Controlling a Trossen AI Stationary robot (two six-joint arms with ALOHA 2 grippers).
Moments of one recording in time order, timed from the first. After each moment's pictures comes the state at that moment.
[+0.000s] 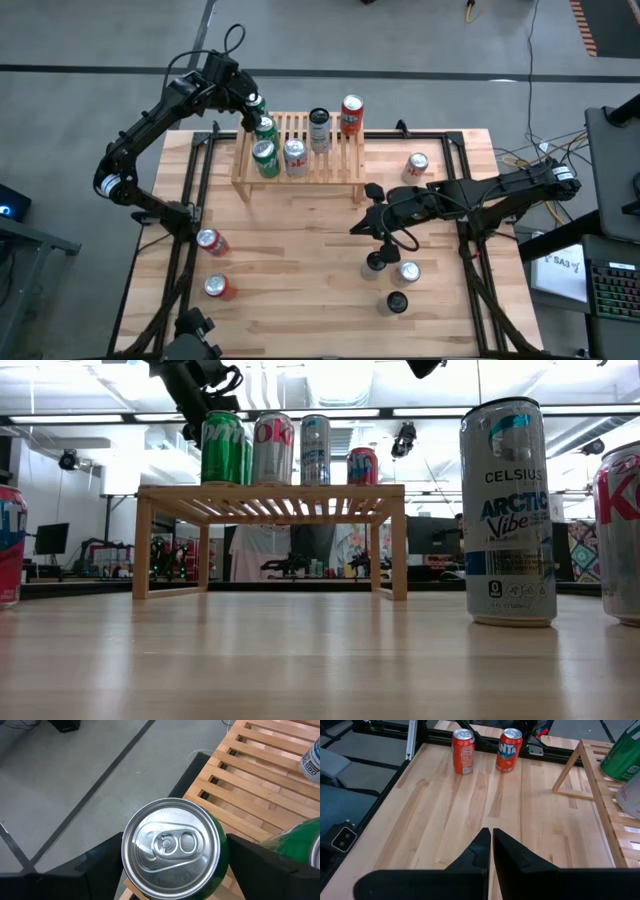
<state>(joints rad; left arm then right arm) 0.90 1.44 1.52 -0.87 0.02 0.36 0.19 1.29 1.16 -0.38 0.00 -0.04</state>
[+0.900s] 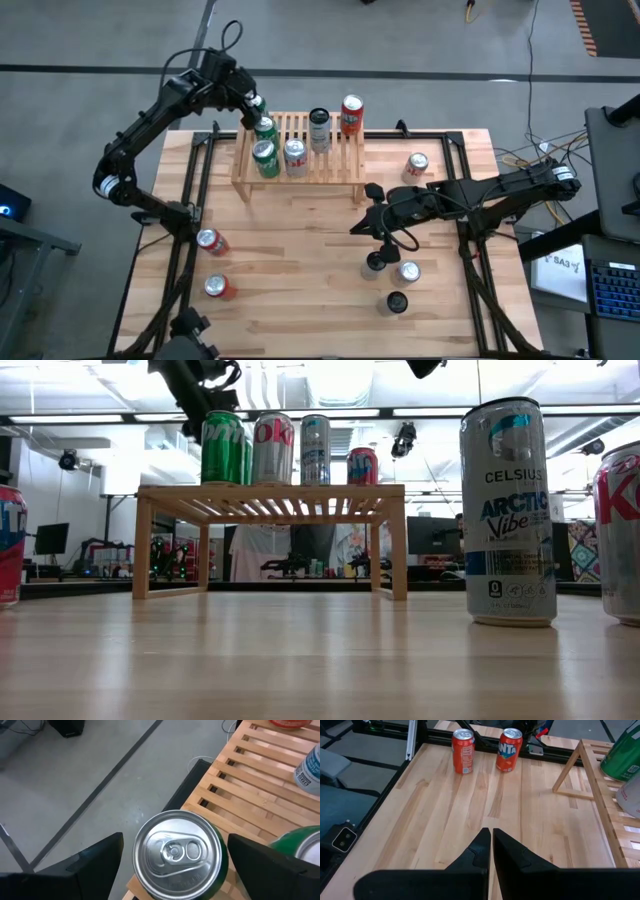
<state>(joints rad) 0.90 1.43 1.54 -0.87 0.02 0.35 0.19 1.29 1.16 -0.38 0.00 -0.03</state>
